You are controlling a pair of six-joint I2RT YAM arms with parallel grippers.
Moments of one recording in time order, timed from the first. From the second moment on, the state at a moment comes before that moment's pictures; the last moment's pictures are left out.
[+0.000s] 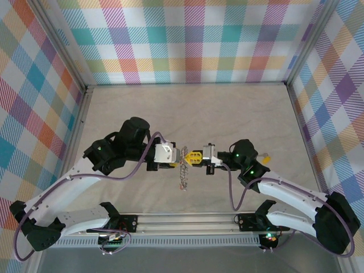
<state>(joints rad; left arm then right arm) -0.78 1.07 1.19 -0.80 0.47 0.77 0.76 1.02 0.50 0.58 -0.75 -0.30</state>
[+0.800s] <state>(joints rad) -0.77 1.08 1.14 -0.67 0.57 0.71 0.76 1.01 0.50 0.66 -0.78 -0.26</state>
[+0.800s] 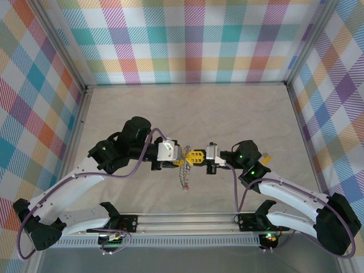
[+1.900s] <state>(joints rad) -0.75 1.09 1.14 -0.66 0.62 0.71 0.76 1.04 0.45 0.81 -0.77 -0.19</state>
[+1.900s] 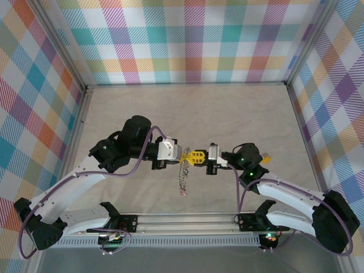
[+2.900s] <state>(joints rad) -0.74 1.14 1.17 -0.72 0.58 0.73 0.76 1.01 0.53 0.50 -0.73 -0.33</state>
